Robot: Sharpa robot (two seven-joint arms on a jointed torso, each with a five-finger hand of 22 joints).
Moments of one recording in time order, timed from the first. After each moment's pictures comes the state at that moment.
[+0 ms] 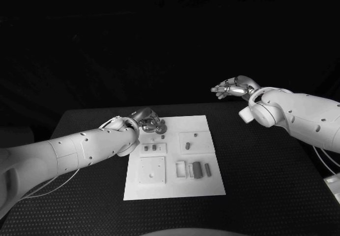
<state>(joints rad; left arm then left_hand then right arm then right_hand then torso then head) 1.20 -0.54 -0.20 1.10 -1.11 -0.44 -0.07 1.13 -0.13 0.62 -0.28 0.06 0.95 0.13 0.28 0.64 1.16 0.07 0.21 0.40 1.01 -0.04 1.16 0.45 0.02 1.09 -0.14 0.30 1.28 1.32 -0.66 -0.08 1.04 -0.60 -0.22 0.10 0.97 -0.12 0.43 -0.12 0.15 0.68 0.18 0.30 0.41 0.79 0.19 0.57 0.12 0.77 0.19 0.35 0.63 0.16 0.47 0.22 0.15 1.24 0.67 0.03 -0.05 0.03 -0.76</state>
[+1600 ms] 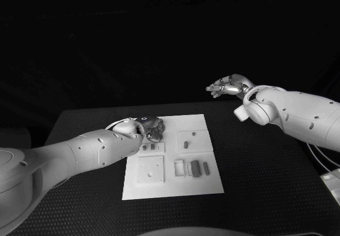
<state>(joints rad) 1.17 -0.41 -0.22 0.92 -1.41 -0.25 -0.07 1.16 -0.12 0.59 -0.27 0.05 0.90 0.13 0.23 0.59 1.10 0.10 0.08 0.35 1.04 -0.01 1.18 0.46 0.04 1.13 -0.11 0.29 1.31 1.32 -0.65 -0.08 1.04 -0.60 -0.22 0.10 0.98 -0.11 0.43 -0.12 0.15 0.68 0.18 0.30 0.41 0.79 0.19 0.57 0.11 0.77 0.19 0.35 0.63 0.16 0.47 0.22 0.15 1.24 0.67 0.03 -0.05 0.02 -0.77</state>
